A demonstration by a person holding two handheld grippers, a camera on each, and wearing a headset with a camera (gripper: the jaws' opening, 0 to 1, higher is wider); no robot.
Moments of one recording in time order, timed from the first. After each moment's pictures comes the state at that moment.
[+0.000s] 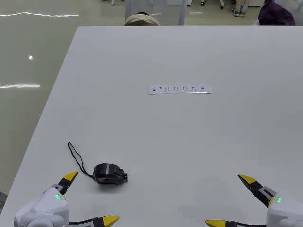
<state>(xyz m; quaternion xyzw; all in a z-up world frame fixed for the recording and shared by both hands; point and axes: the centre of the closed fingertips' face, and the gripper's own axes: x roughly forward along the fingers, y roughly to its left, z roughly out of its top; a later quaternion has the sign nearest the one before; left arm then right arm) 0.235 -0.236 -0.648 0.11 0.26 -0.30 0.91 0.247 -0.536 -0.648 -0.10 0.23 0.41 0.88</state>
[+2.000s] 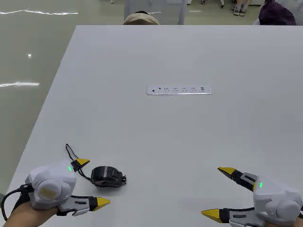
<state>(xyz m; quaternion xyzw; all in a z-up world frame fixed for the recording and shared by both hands) 0.282 -0.236 -0.669 0.20 0.32 -0.40 0.84 0.277 -0.508 -0.656 -0.16 0.22 0.51 0.82</state>
